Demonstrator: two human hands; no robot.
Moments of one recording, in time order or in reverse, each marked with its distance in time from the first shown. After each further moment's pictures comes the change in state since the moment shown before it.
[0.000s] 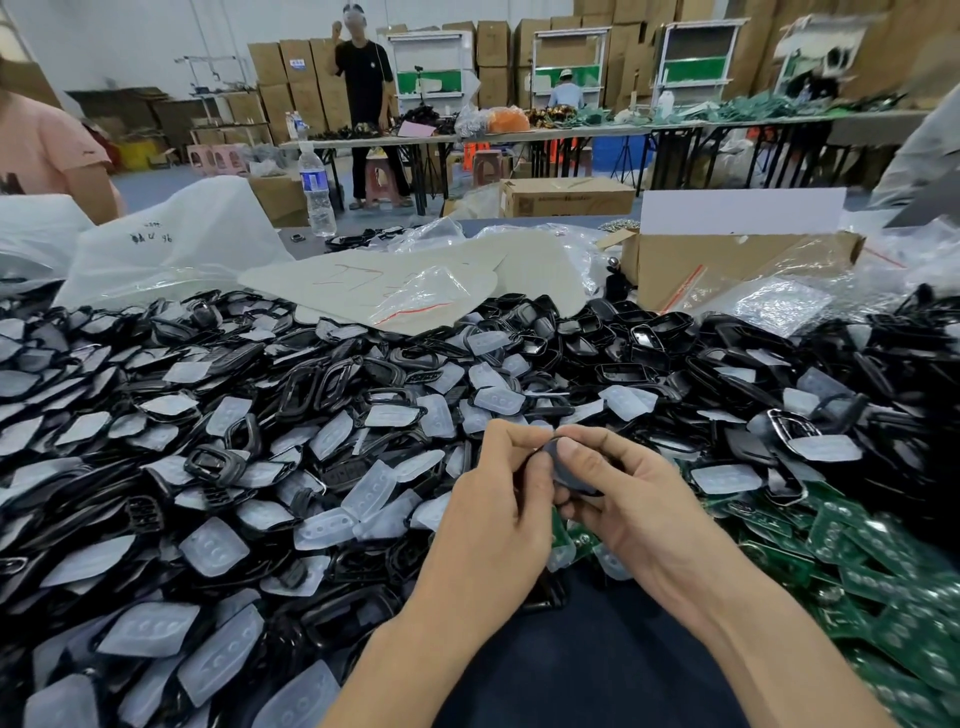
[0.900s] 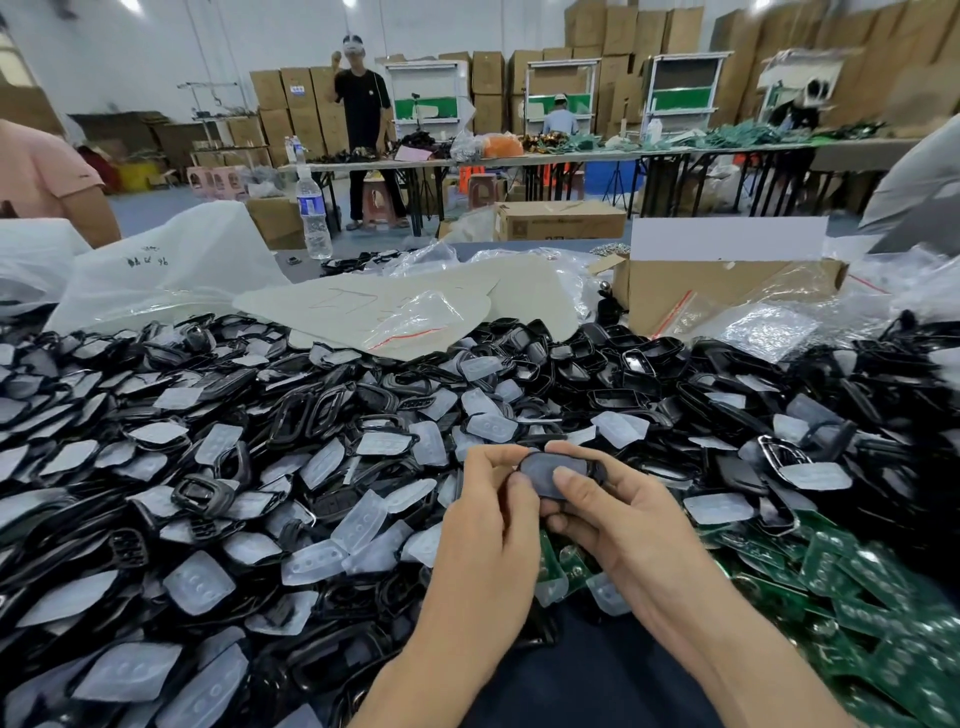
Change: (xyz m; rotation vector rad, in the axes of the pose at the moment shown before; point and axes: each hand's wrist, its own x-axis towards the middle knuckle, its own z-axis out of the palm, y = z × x) left_hand 0.005 -0.001 0.009 -0.093 0.114 -0.121; right_hand 0.006 0.004 -0.005 0.021 0.061 -0.065
